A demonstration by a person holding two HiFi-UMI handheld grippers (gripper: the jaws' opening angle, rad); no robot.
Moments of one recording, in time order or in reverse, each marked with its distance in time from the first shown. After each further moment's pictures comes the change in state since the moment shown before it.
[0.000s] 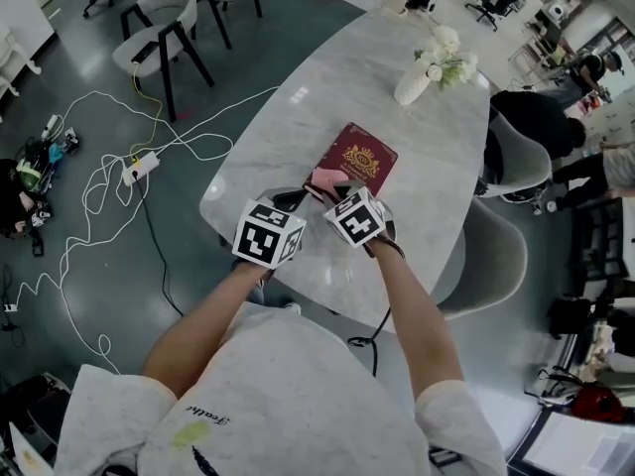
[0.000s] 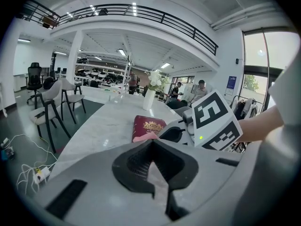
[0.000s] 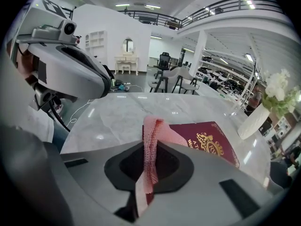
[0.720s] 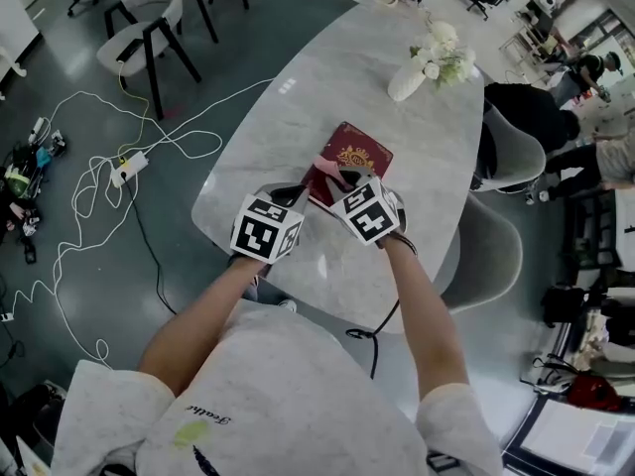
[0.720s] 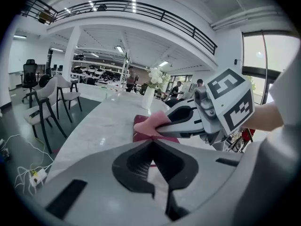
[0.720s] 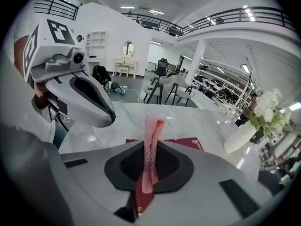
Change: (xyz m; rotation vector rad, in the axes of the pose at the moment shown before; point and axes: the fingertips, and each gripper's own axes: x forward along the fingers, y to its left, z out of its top) left arm 0.025 0.017 0.008 0.000 0.025 -0.042; right arm -0.027 -0.040 0.038 -0.048 -0.053 -0.072
